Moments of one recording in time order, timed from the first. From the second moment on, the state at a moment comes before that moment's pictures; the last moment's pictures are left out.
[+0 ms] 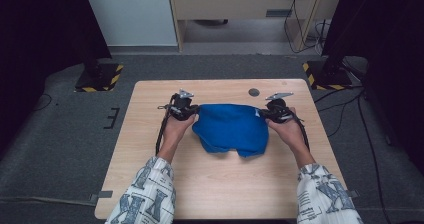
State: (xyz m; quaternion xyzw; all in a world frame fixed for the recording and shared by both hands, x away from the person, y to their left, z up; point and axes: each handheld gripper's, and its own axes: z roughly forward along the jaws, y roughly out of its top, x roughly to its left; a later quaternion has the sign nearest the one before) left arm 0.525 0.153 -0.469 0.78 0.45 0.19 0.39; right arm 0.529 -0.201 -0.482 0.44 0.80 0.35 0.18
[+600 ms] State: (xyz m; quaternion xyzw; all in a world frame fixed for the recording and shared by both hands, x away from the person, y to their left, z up) left arm 0.506 0.161 -0.452 0.76 0.45 0.21 0.42; right arm 0.512 -0.202 -0.466 0.46 0.78 0.38 0.21
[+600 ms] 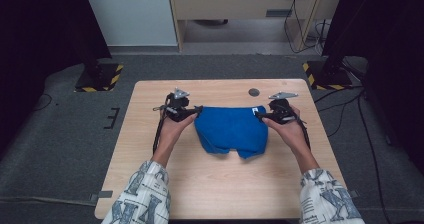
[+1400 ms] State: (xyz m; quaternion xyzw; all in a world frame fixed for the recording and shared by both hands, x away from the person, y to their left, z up) left arm 0.424 0.159 -0.469 0.77 0.40 0.16 0.48; right arm 0.424 -0.199 -0.476 0.40 0.78 0.44 0.18
